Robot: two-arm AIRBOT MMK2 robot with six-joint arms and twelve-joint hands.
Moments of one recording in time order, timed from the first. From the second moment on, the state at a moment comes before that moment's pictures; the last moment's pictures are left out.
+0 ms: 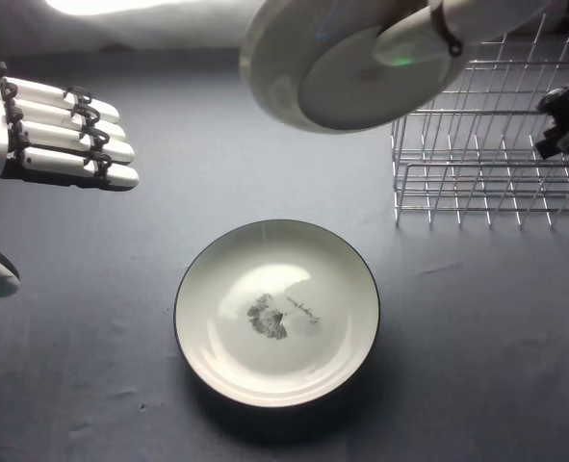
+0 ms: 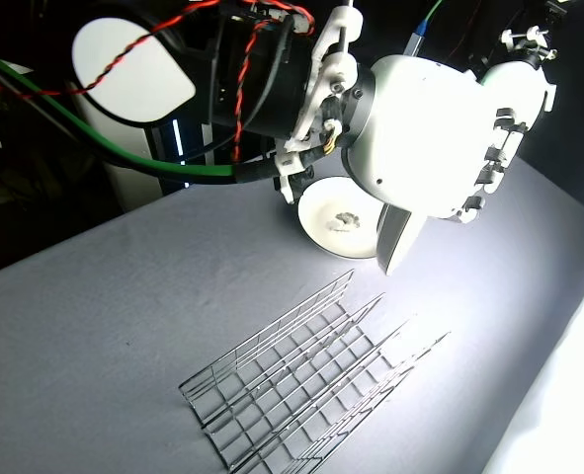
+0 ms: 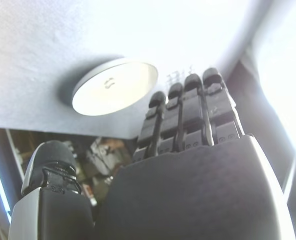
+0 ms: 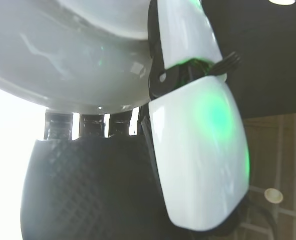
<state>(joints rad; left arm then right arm) 0.32 -0.88 1.55 1.69 -0.99 -0.21 0.01 -0.97 1.04 -0.12 0.09 -0.18</state>
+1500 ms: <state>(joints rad) 0.46 -0.89 1.33 1.63 -0.87 -0.21 -0.07 -0.80 1.12 -0.15 0.07 -0.18</state>
